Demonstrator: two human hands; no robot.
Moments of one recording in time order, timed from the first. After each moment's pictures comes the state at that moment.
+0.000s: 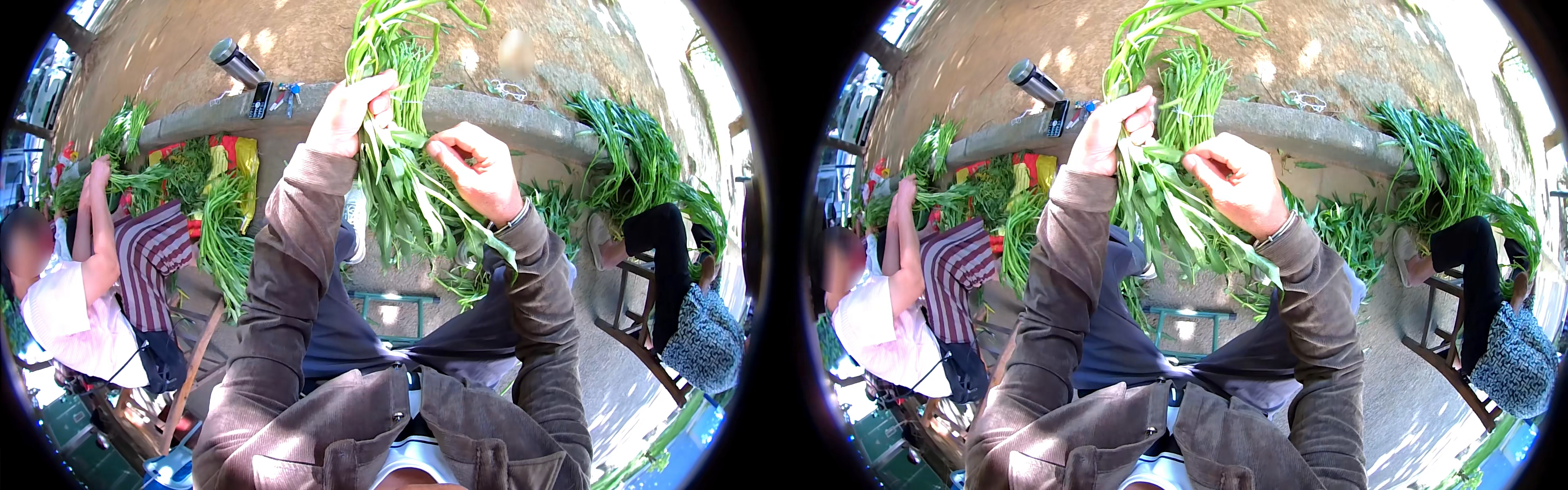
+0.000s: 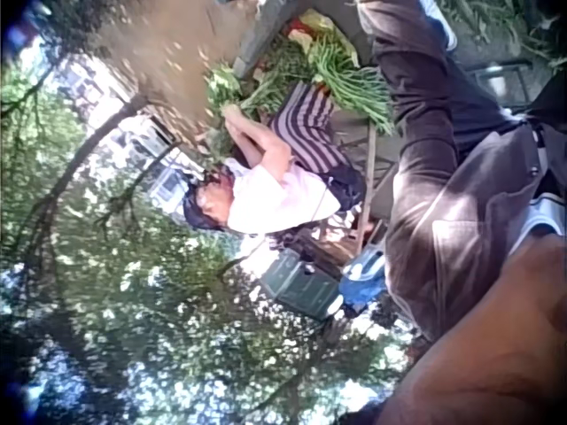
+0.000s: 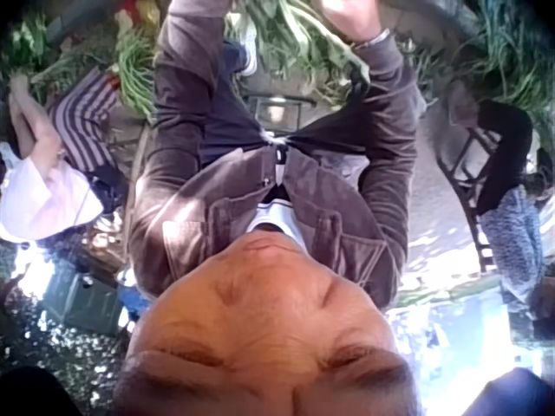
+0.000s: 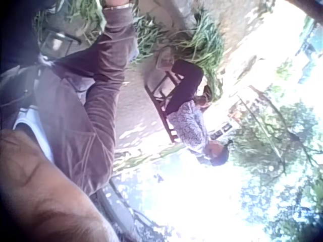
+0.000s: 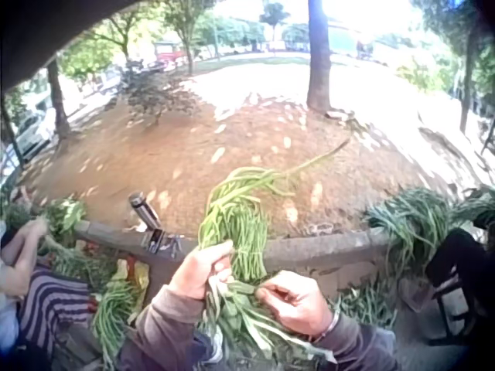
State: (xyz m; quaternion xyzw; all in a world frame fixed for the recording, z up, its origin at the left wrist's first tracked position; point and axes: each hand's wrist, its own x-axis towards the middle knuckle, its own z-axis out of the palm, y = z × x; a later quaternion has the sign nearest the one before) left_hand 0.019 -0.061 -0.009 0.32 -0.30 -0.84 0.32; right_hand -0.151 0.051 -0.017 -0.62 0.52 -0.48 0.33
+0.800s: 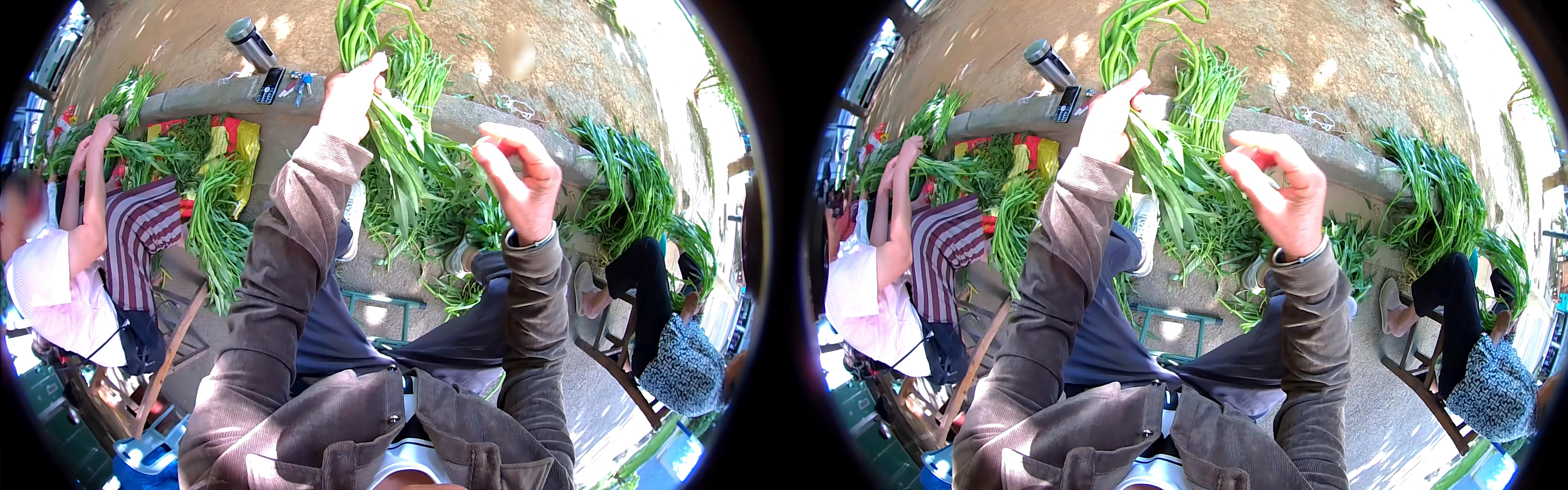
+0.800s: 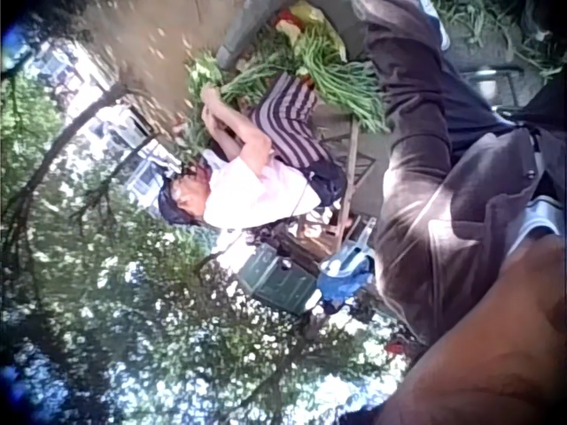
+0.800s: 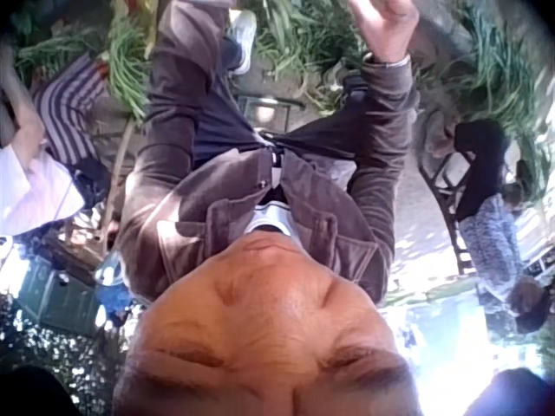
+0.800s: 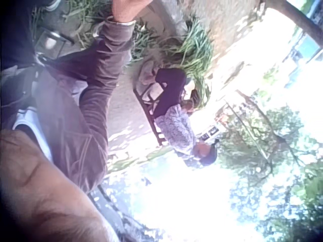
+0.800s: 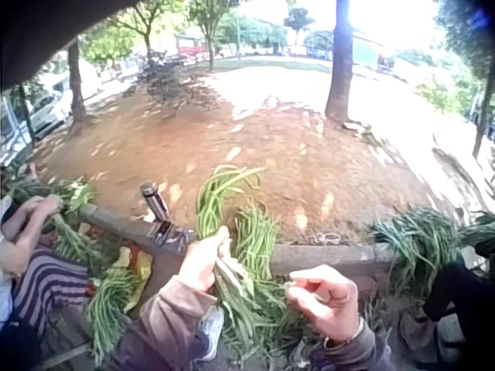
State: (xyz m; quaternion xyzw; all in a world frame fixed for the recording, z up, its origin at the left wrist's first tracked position) left_hand 0.027 -0.081 -0.027 0.44 -0.26 -0.70 0.50; right_hand -0.155 0.055 0.016 -0.60 0.53 -0.54 0.26
